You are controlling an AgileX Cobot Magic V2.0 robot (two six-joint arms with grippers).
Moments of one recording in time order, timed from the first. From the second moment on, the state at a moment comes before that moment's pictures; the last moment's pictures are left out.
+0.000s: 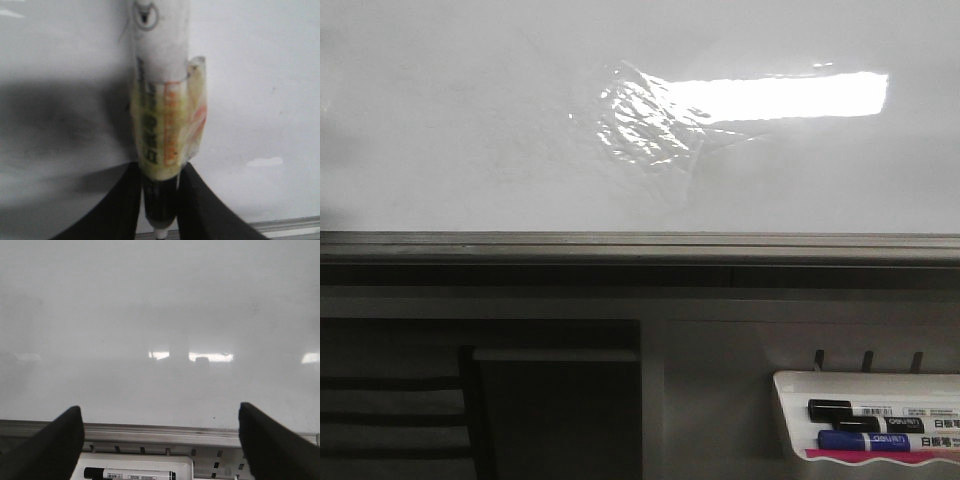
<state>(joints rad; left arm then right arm) -0.13 1.39 -0.89 0.01 0.45 0.01 0.00 0.49 -0.46 -0.05 0.38 0.05</state>
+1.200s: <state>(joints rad) -0.79 1.33 -1.18 -0.10 1.16 0.59 0.23 1.02 -1.05 0.62 1.13 -0.93</state>
